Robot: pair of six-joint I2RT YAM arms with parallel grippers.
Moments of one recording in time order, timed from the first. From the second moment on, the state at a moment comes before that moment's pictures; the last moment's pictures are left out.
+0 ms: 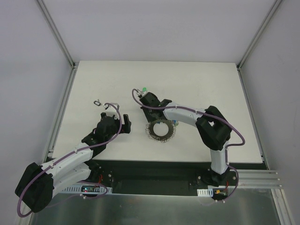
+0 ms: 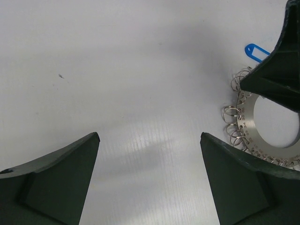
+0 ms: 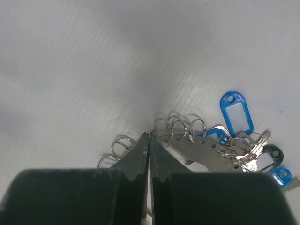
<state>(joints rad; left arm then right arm) -0.59 0.88 0.31 0.10 -0.24 -0.35 0.89 1.97 1.40 -0.44 0.18 0.28</state>
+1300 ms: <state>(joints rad) -0.59 0.90 0.31 0.10 -0.22 -0.35 0.89 1.90 1.35 -0.44 0.22 0.24</state>
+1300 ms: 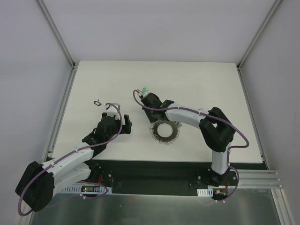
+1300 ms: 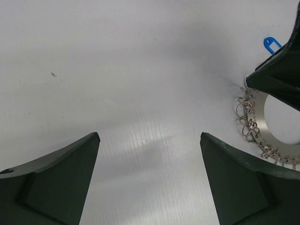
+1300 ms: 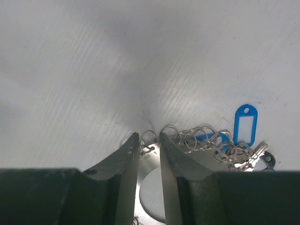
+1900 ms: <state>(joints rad) -0.59 0.90 0.31 0.10 -0.21 -0.35 0.89 1.97 1.36 -0.48 0.20 0.21</state>
